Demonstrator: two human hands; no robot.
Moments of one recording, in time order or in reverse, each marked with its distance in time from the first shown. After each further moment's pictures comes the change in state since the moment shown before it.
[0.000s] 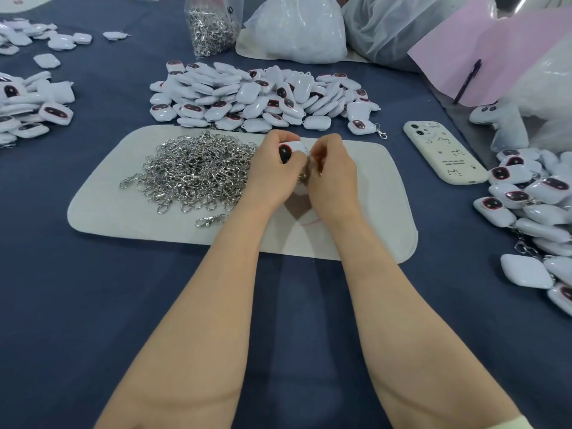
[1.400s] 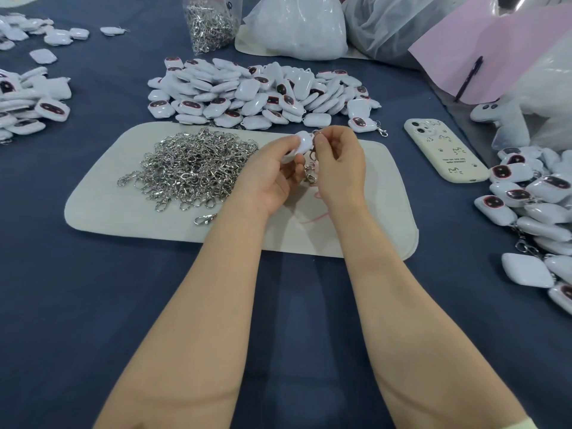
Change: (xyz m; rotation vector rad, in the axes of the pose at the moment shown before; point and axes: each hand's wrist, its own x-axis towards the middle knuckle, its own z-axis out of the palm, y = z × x) left_hand -0.002 0.014 -0.002 -0.847 -0.063 -0.504; right_hand 0.008 -0.005 -0.001 0.358 0.153 0.134
